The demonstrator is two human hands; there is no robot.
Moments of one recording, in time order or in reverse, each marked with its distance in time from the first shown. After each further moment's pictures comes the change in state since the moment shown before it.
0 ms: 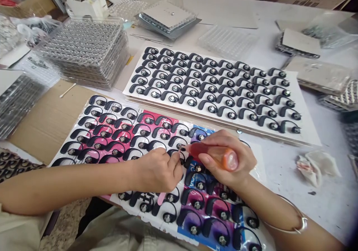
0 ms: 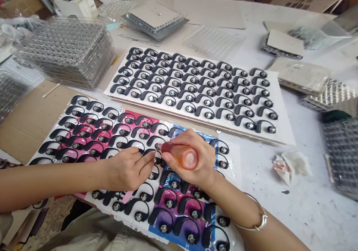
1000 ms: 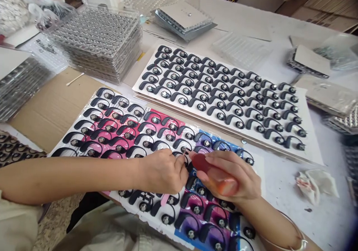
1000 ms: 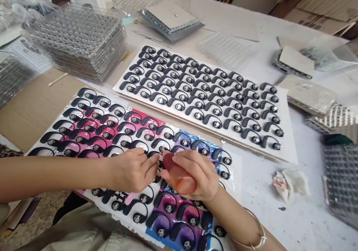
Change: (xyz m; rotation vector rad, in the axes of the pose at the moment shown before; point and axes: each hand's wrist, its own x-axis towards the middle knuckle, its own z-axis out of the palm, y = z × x) left_hand 0.004 0.000 -0.001 -0.012 -0.041 -0.011; right_hand -0.006 -0.007 -0.002 -0.274 -0.092 -0.297
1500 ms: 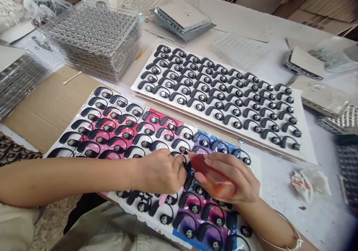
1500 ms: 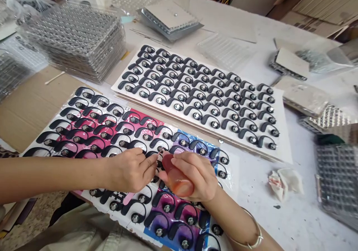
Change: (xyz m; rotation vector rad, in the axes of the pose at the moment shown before) left_hand 0.000 0.001 0.001 -0.024 0.060 -0.043; right_hand 0.006 -0.004 0.000 -0.031 0.023 -0.043
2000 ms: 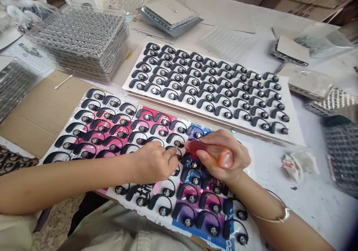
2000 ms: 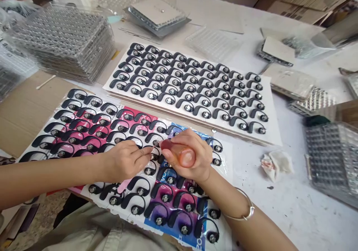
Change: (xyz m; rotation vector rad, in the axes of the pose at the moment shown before) left_hand -0.008 -0.007 -0.001 -0.070 -0.054 -0.041; right_hand -0.004 0.013 0.007 0.237 0.113 0.232
